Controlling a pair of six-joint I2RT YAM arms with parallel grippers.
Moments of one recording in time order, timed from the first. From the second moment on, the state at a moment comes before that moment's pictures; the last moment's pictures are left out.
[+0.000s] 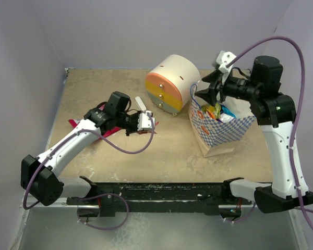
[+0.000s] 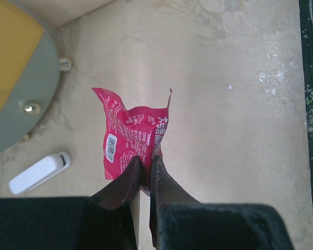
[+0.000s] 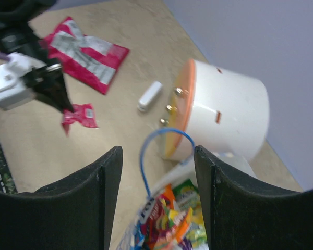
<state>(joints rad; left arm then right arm) -0.58 1.31 1.11 -0.66 0.59 0.90 0.16 1.21 1.74 -0.86 -0.74 -0.46</state>
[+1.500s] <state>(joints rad) -0.41 1.26 1.35 -0.74 1.13 0.69 0.63 1.51 1.68 -0.87 -0.84 -0.68</state>
